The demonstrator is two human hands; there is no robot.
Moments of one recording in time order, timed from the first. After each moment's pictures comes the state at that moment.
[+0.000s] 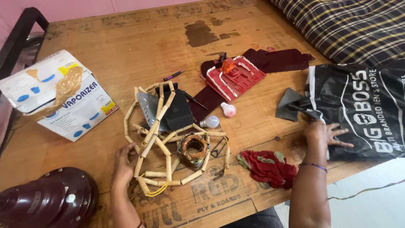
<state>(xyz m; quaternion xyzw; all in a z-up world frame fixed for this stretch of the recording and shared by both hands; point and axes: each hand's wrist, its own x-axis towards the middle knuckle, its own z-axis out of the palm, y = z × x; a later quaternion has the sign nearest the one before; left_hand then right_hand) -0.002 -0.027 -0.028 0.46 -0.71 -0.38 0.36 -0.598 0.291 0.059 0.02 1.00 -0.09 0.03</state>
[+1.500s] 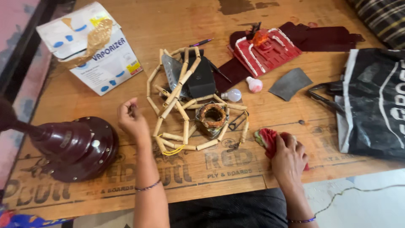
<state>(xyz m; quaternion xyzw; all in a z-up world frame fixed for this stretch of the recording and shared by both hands) -0.032 0.020 0.067 0.52 -0.57 -0.24 0.59 -0.342 0.323 0.058 -0.39 0.91 -0.12 -0.04</state>
